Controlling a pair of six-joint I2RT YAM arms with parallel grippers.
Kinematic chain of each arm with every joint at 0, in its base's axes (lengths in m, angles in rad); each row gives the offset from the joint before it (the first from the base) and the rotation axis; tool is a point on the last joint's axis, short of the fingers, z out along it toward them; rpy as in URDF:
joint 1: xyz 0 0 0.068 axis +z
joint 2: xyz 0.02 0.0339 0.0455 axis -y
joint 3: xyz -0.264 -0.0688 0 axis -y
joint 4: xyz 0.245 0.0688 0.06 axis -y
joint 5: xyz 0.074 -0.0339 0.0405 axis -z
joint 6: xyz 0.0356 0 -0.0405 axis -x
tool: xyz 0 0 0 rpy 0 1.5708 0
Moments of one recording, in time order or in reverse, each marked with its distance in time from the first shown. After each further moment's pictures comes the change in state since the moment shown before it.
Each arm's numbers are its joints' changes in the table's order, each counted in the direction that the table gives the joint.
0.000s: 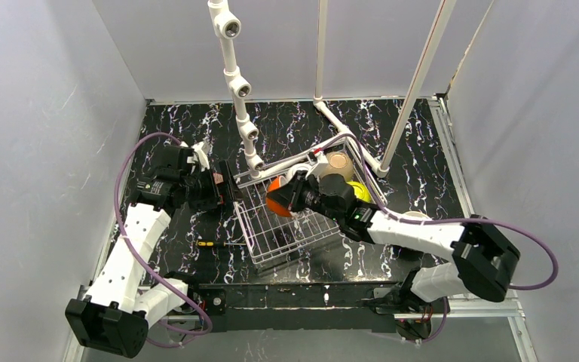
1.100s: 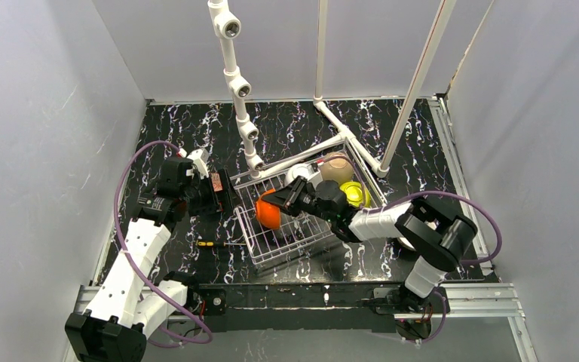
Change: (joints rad) left arm 0.000 0.109 -0.158 0.133 -0.050 -0.043; right arm -0.085 -0.340 -0.100 0.486 -0.151 -0.622
